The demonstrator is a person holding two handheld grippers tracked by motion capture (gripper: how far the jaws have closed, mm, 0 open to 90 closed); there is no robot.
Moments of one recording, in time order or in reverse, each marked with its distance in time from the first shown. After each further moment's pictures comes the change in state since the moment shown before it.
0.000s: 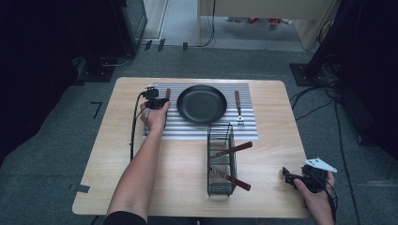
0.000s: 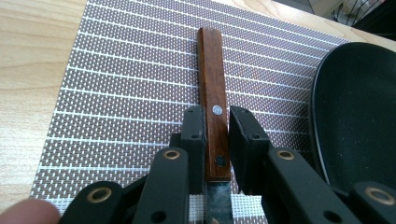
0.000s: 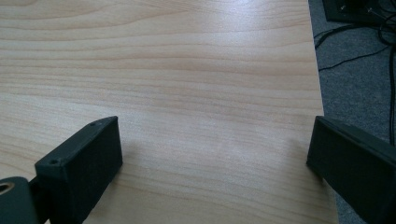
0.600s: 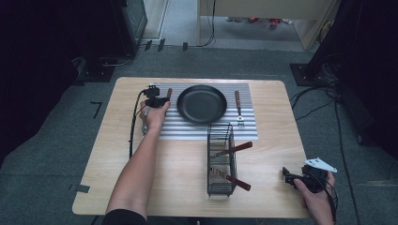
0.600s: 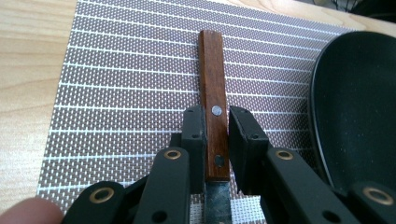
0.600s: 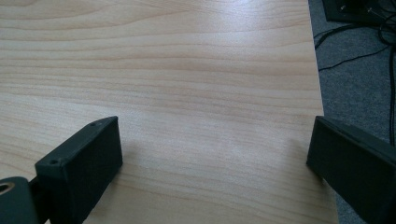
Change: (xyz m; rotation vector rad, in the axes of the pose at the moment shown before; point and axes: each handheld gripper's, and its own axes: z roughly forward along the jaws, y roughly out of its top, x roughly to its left) left arm 0.000 0.005 0.003 0.025 -0.006 0.061; right arm 0.000 0.000 0.000 0.000 0.000 0.000
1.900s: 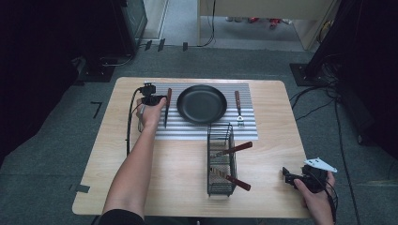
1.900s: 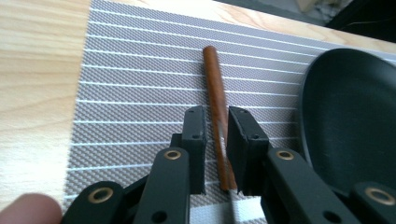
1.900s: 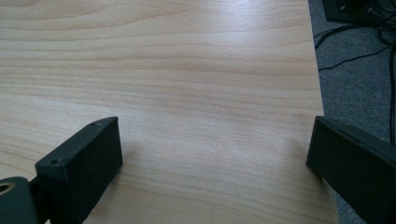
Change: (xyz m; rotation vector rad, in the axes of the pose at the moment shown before) left arm 0.010 0.009 -0.013 -0.013 -0.091 -0.018; right arm 0.000 0.000 0.000 -0.001 0.001 0.002
